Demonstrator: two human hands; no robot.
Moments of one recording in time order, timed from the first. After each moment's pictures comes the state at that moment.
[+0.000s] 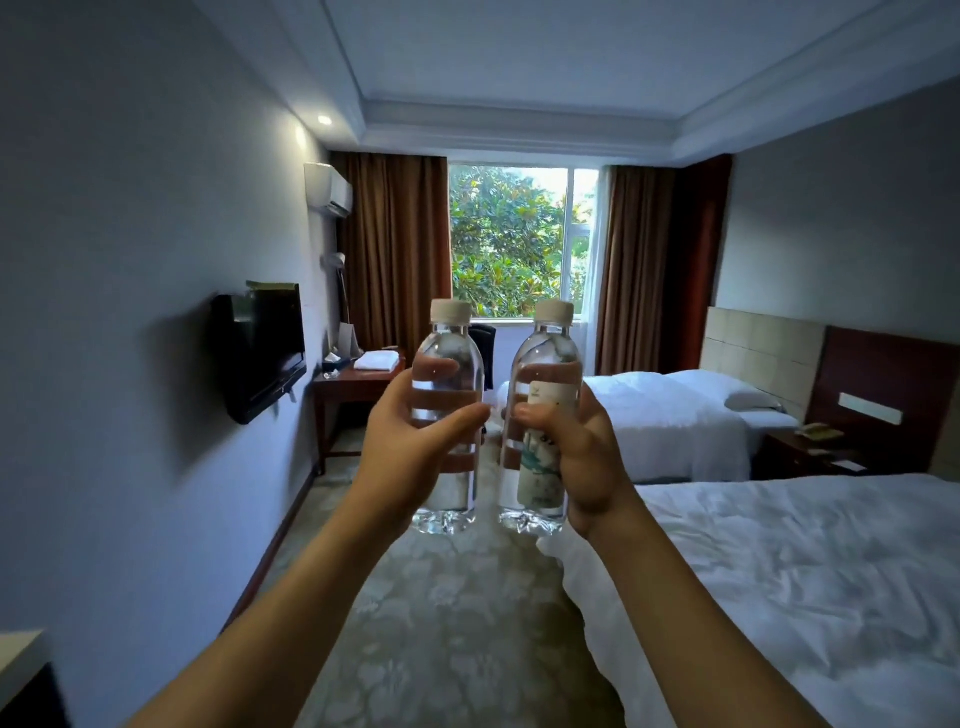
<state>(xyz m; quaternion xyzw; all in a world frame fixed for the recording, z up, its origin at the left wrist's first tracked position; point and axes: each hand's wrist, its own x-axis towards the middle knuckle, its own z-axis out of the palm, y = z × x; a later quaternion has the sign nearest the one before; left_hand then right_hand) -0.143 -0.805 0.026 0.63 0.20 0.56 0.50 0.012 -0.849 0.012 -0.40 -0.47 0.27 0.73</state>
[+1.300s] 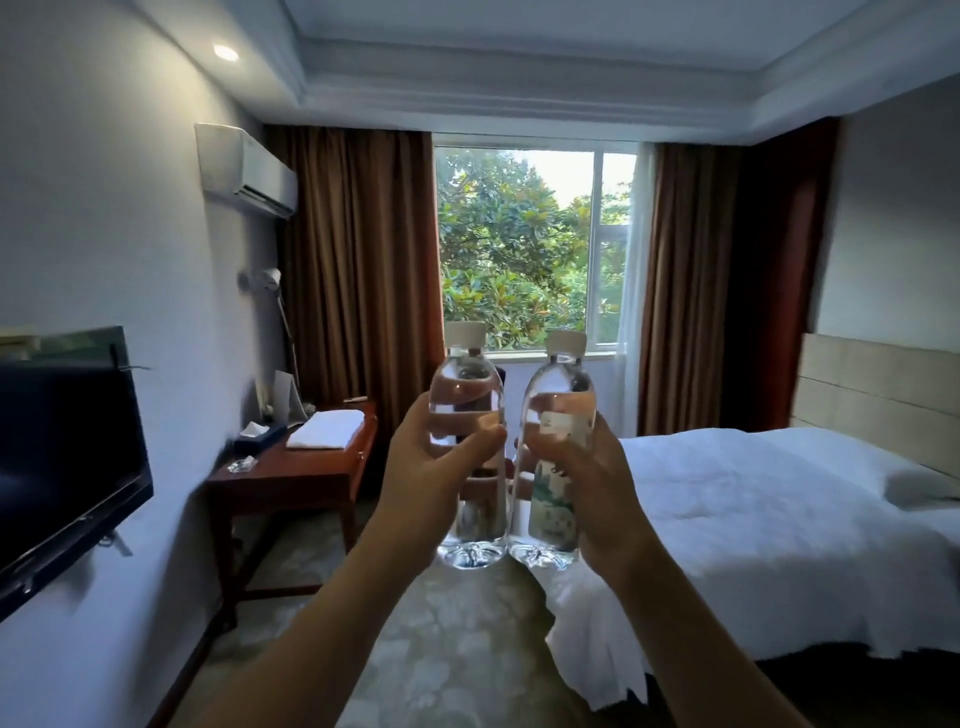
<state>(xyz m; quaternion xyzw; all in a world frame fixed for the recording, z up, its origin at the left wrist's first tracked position) 0.346 0.246 0.015 0.62 0.15 0.56 0.53 0.489 0.205 -0.003 -0.43 -0.43 0.27 0.75</state>
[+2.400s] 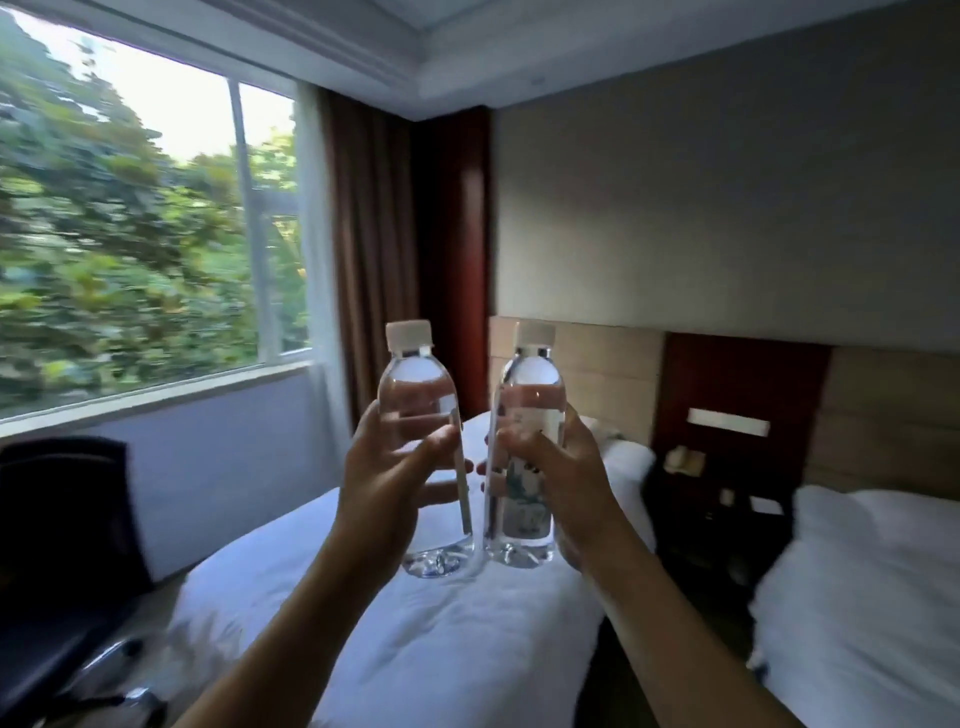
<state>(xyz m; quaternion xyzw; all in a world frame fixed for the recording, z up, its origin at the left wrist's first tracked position) 0.890 0.788 0.021 0.61 -0.07 0.34 0.71 0.958 0.652 0.015 -0.56 -0.28 -0.01 0.78</state>
